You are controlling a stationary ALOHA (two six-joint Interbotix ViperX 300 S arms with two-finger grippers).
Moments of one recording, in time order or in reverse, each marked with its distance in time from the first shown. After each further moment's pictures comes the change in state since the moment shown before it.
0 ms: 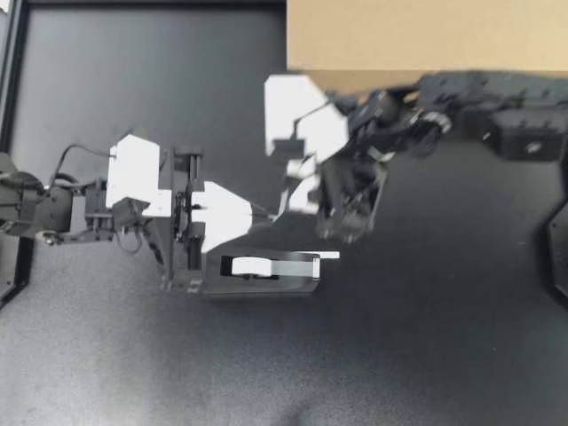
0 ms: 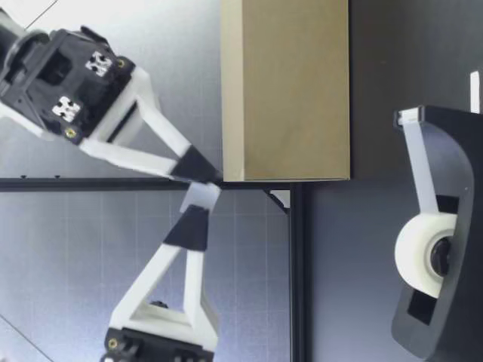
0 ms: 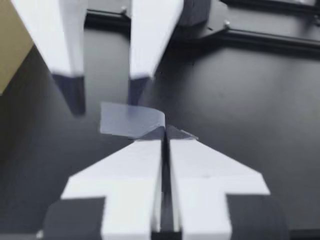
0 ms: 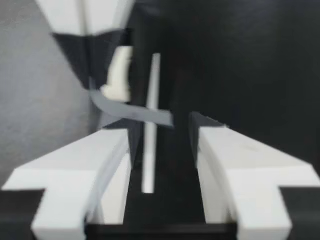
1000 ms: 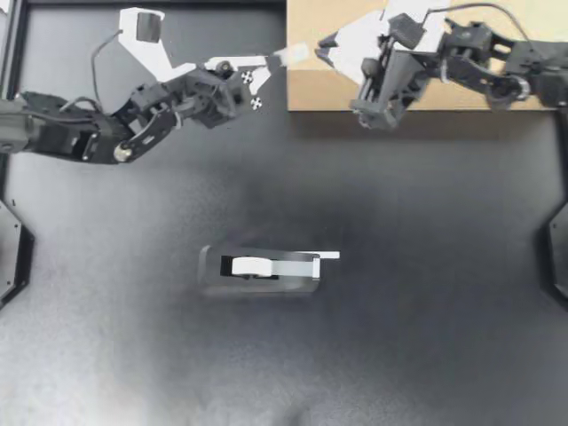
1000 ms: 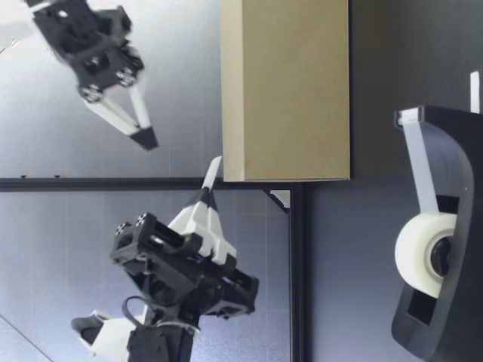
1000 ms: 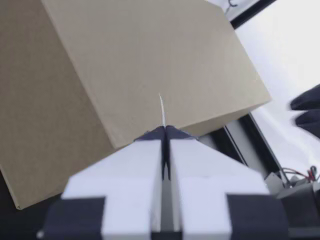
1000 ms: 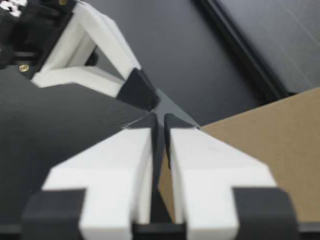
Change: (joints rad) left arm 0.313 0.264 -0.184 -0.379 -0.167 -0.482; right arm -0.245 -0.123 0.324 -0.048 -0.741 -0.011
